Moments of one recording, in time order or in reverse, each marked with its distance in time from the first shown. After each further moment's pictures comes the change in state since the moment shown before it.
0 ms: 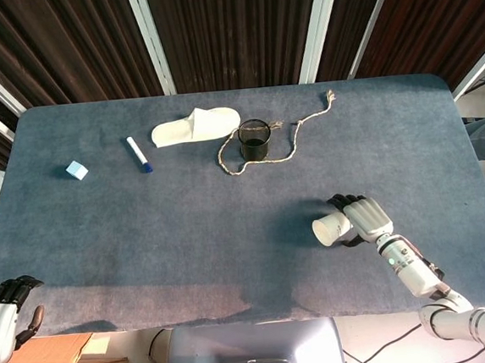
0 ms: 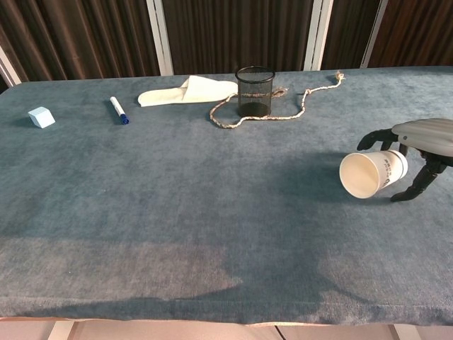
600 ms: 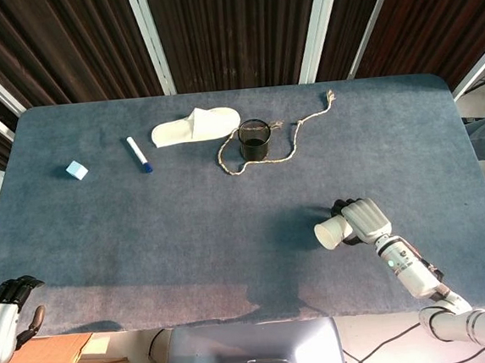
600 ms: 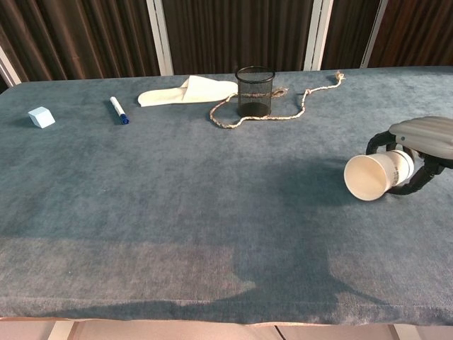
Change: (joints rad) left arm -0.001 -0.003 0.001 0.000 0.002 -0.002 0.007; right arm -0.008 -0.028 -0.024 0.041 -0.060 0.089 0.007
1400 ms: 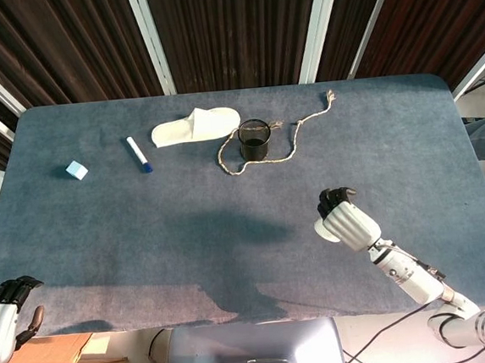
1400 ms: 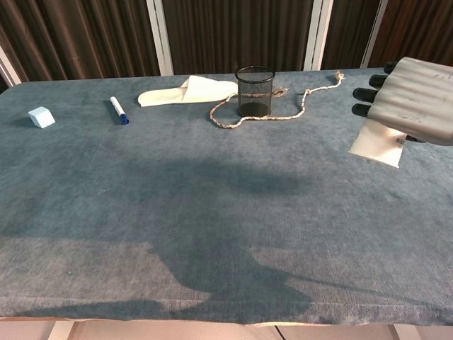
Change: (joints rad) left arm 0.003 0.002 0.000 -0.007 -0.005 0.000 0.002; right arm 0.016 0.070 -0.027 -0.082 -0.312 0.275 -0.967
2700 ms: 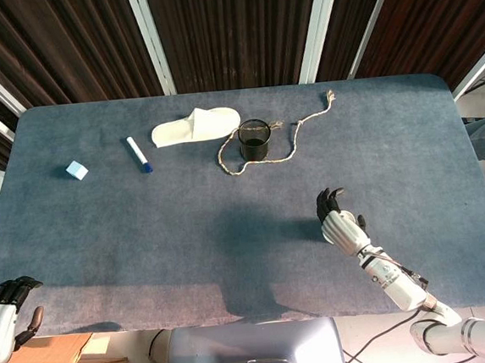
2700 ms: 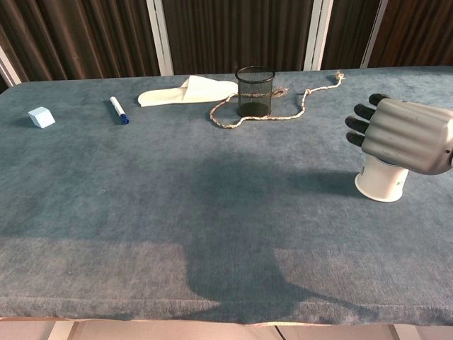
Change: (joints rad) left arm 0.001 0.004 0.001 0.002 0.001 -0.001 -0.011; right arm -0.034 -0.058 0.048 -0.101 0.225 -0.175 -0.467
